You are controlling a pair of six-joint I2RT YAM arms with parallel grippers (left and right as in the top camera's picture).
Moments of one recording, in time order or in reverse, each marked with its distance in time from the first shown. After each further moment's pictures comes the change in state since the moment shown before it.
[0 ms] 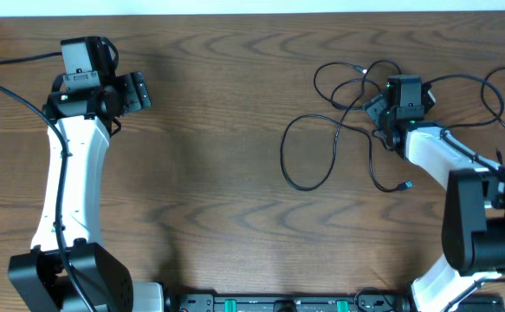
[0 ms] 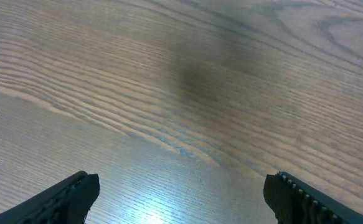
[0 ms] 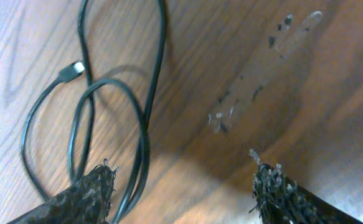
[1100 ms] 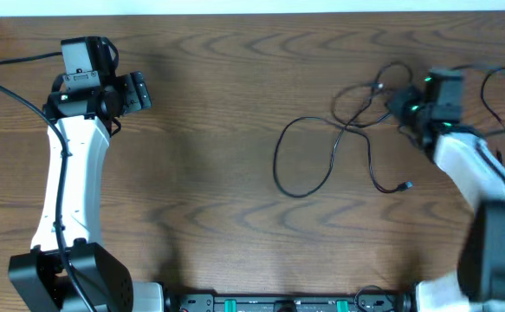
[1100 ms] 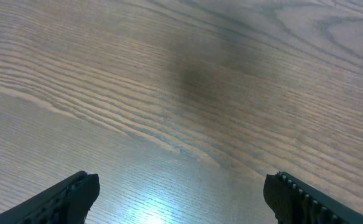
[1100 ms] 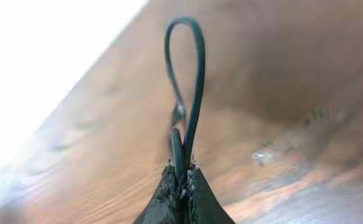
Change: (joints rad) left arm 0.000 0.000 0.000 0.000 0.000 0.000; right arm -0.133 -0.236 -0.013 -0.010 -0.267 -0.286
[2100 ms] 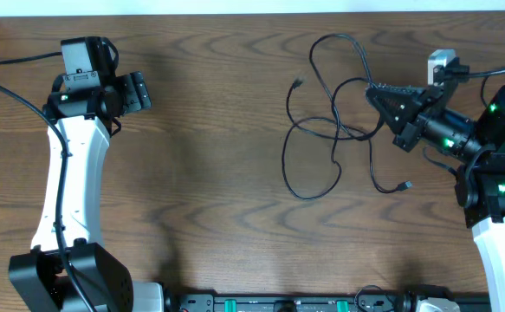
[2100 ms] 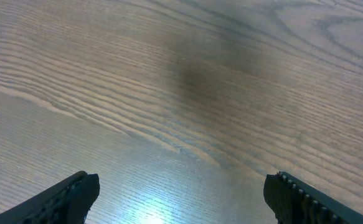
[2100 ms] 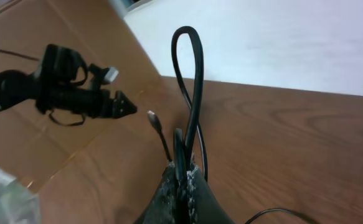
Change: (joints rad) left arm 0.000 -0.001 -0.002 0.001 0.000 0.000; right arm 0.003 -0.519 0.004 -0.095 -0.814 -0.423
